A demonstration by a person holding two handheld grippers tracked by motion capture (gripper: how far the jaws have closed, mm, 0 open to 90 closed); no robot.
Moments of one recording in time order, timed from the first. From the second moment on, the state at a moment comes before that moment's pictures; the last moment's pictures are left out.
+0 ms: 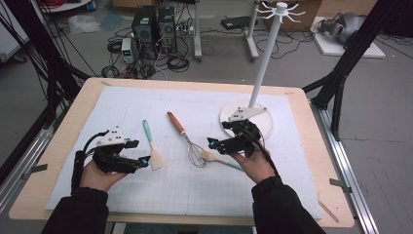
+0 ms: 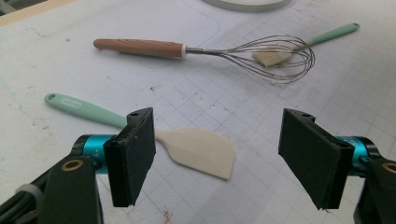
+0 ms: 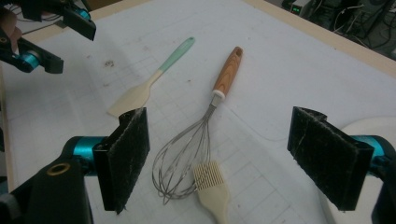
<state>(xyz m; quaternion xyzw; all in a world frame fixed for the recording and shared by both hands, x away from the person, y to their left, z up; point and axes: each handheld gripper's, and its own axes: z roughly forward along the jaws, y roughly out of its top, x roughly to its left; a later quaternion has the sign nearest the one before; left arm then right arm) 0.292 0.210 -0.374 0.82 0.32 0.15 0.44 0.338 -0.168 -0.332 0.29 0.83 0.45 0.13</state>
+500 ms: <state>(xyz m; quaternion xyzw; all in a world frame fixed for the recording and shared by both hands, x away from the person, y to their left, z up) 0.292 0.213 -0.376 0.82 0.33 0.15 0.44 0.354 -0.145 -0.328 0.28 0.84 0.45 0.12</state>
